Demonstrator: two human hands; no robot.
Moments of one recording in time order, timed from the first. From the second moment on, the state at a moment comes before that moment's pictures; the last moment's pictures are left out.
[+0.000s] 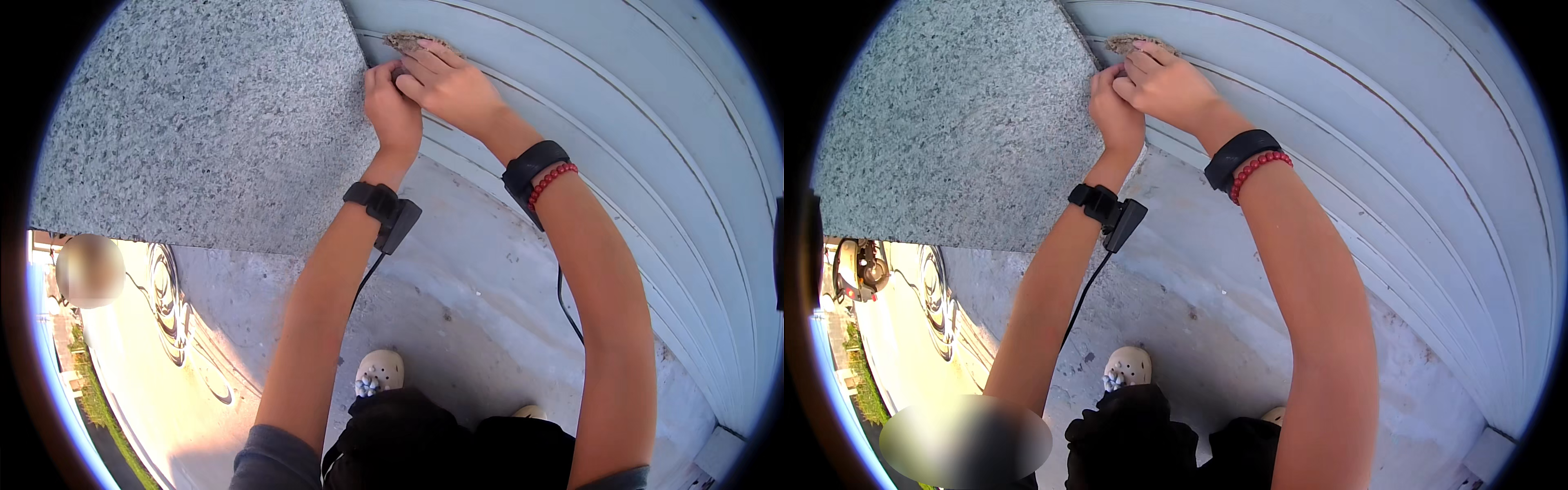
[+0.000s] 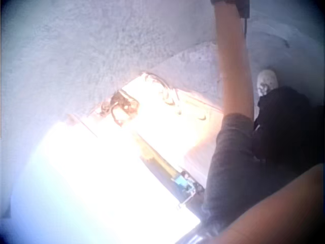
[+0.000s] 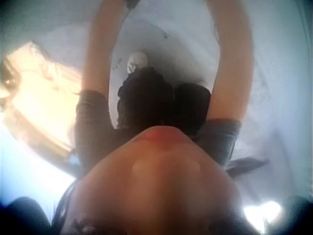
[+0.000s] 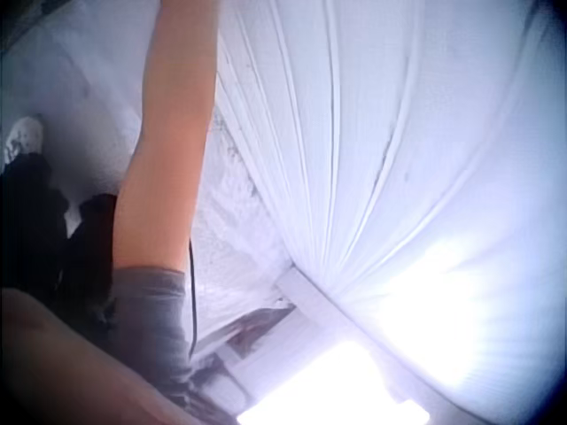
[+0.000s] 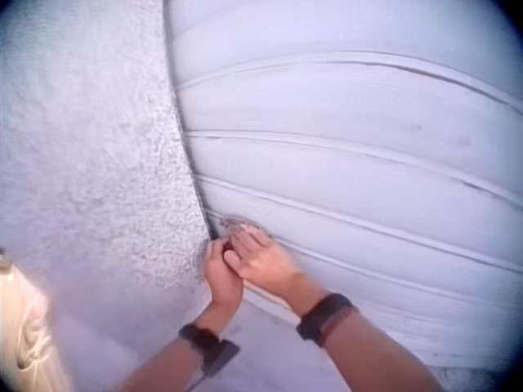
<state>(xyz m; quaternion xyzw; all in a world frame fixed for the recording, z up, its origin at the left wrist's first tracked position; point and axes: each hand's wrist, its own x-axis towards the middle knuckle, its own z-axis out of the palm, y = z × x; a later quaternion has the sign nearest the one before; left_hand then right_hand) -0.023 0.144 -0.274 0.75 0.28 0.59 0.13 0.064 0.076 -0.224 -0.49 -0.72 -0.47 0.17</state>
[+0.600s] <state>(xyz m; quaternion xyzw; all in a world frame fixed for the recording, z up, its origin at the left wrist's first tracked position) 0.054 -0.126 -0.282 0.87 -0.12 0.45 0.16 0.125 -0.279 -0.209 -0.71 -0.65 -0.28 0.06</state>
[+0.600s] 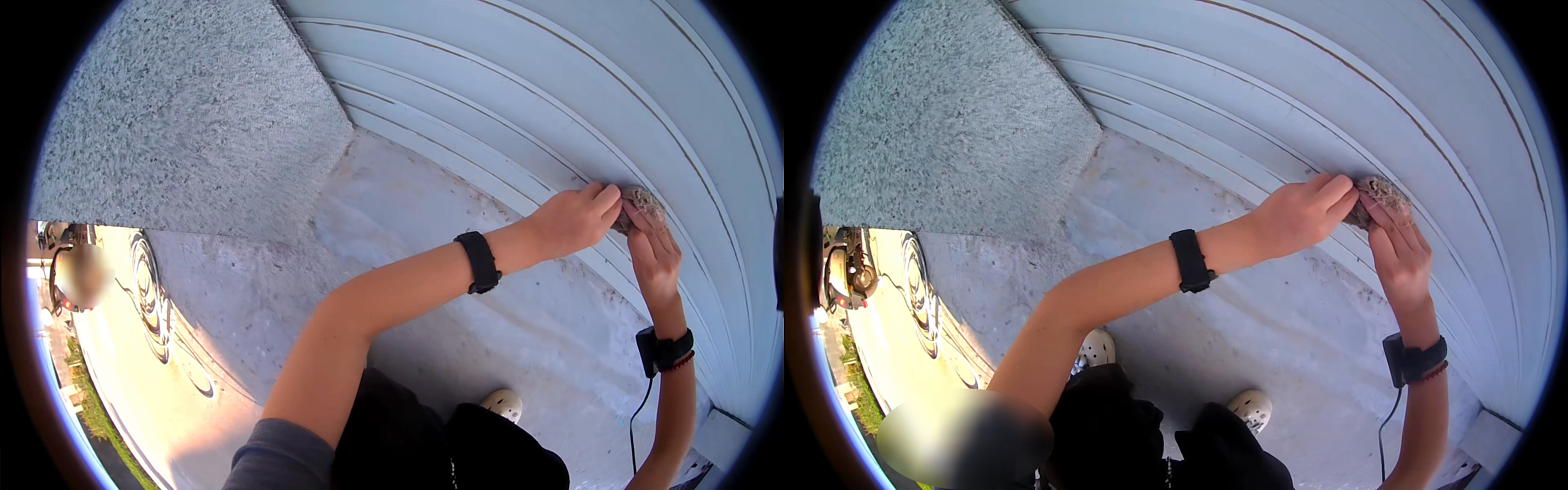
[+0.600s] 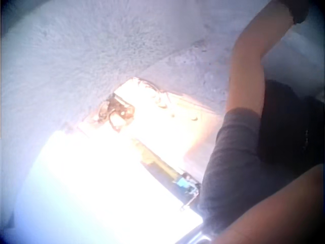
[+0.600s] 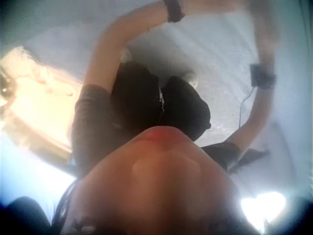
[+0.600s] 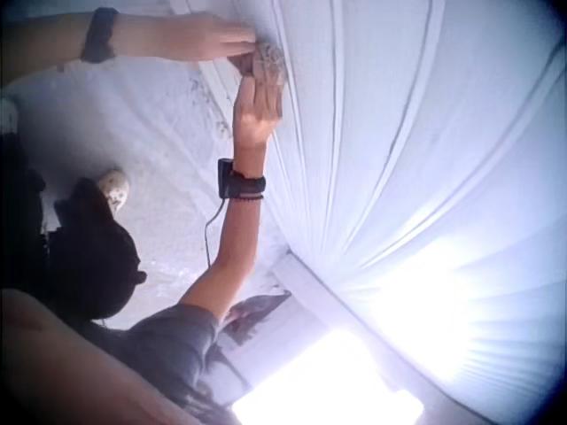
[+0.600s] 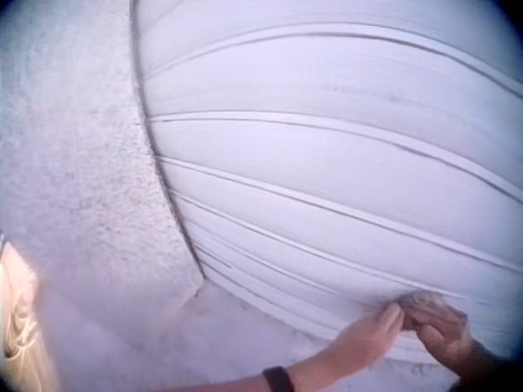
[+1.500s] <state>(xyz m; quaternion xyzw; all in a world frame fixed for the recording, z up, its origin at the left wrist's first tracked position) -0.085 0.102 -0.308 0.90 0.14 0.39 0.17 0.056 -0.006 -0.263 -0.53 -0.76 -0.33 0.16</state>
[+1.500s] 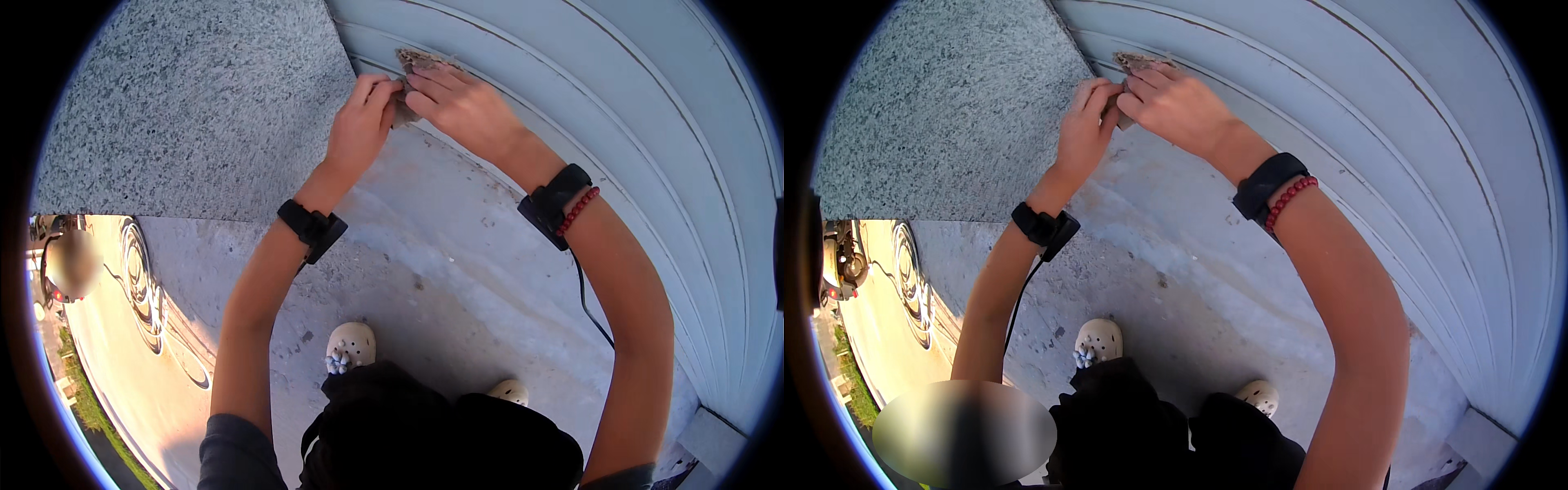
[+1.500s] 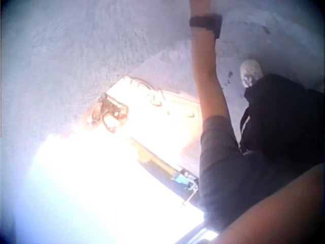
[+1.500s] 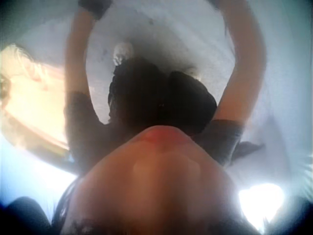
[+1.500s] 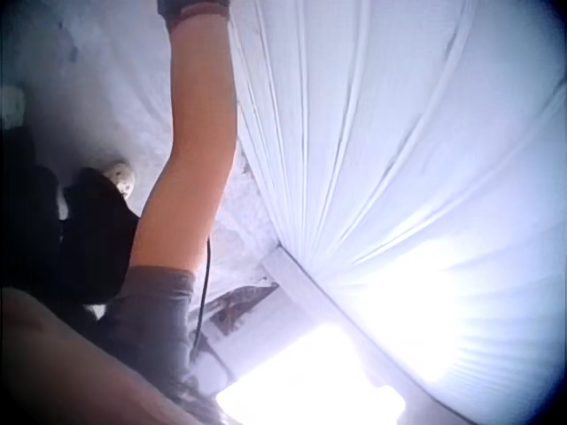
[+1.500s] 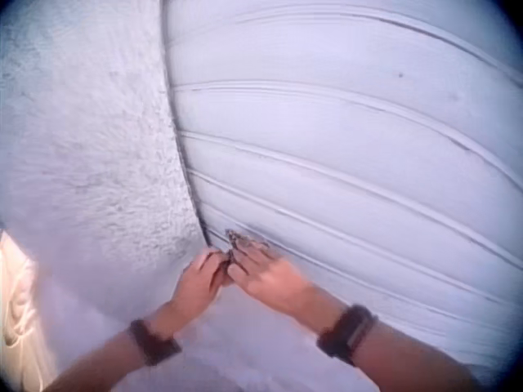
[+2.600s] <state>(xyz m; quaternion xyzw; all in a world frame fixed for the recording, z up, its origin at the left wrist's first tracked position) 0.067 -0.174 -0.345 0.92 -0.18 0.34 0.03 0.132 -0.340 -0.282 -0.73 -0.65 -0.22 -0.05</state>
